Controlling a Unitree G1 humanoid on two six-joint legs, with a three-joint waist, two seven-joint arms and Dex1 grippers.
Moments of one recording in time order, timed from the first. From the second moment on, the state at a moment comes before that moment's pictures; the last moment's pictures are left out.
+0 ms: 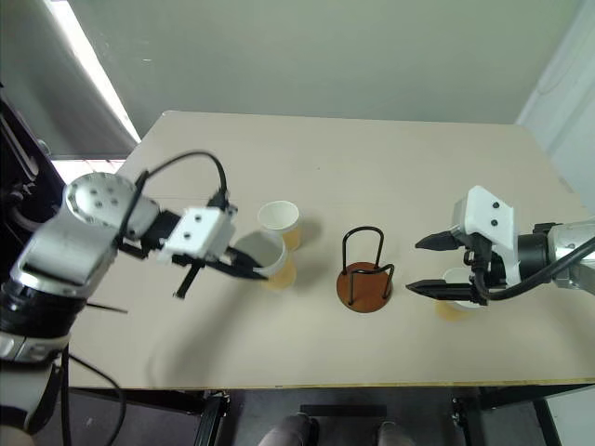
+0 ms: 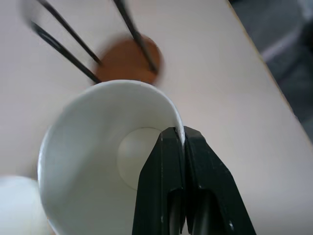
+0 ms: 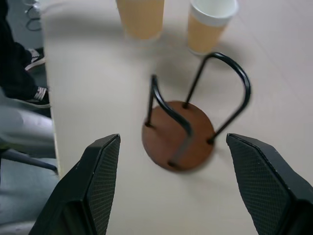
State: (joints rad) left arm -0.91 0.94 -0.25 -0.05 -0.37 0.27 -1.58; right arm -0.43 -1.21 -0.15 -0.50 0.76 0.84 1.06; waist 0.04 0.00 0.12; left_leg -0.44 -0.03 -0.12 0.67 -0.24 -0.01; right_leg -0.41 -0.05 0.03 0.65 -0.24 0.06
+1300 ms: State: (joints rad) left arm -1.40 0.57 -0.68 0.48 -0.48 -0.05 -1.58; right arm -0.21 -1.26 -0.48 -0.59 0.77 0.97 1.07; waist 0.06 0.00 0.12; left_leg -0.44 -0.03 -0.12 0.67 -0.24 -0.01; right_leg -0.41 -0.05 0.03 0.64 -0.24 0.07
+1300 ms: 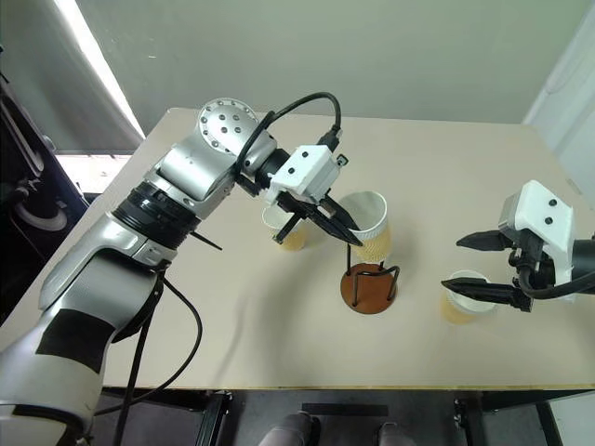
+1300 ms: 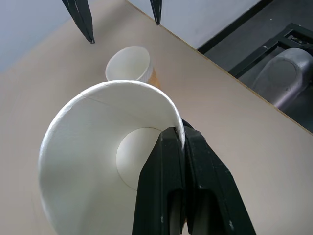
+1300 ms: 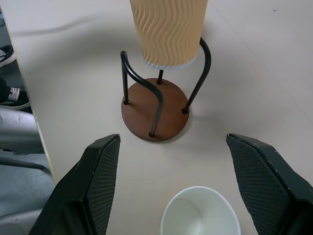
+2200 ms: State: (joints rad) left arm -1.35 0.52 -0.38 0.43 -0.48 0.15 -1.58; right arm 0.01 -1.29 -0.49 -0.61 0.59 0.85 1.08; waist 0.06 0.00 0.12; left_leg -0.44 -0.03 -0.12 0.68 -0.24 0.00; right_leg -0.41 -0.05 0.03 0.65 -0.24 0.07
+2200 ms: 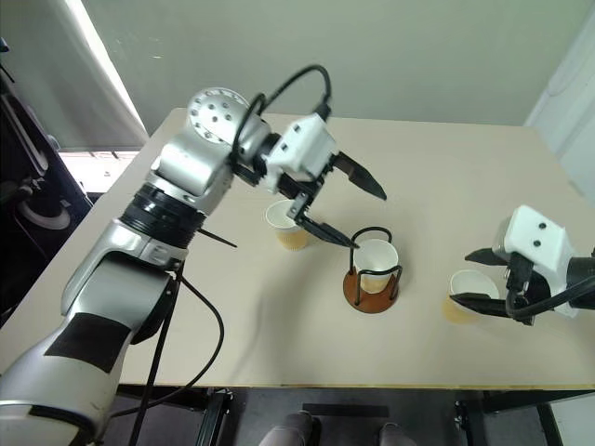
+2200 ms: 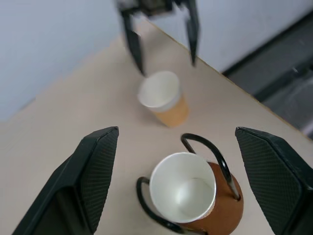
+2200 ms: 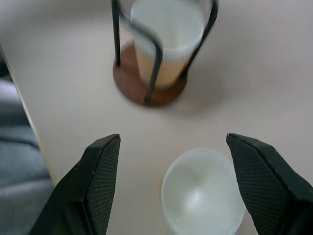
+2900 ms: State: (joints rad) left arm -1.15 0.71 -0.21 0.16 -0.51 0.44 -1.56; right arm -0.10 -1.31 -0.12 -0.35 0.29 0.48 1.17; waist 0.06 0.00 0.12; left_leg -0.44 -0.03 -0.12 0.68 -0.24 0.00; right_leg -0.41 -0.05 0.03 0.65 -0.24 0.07
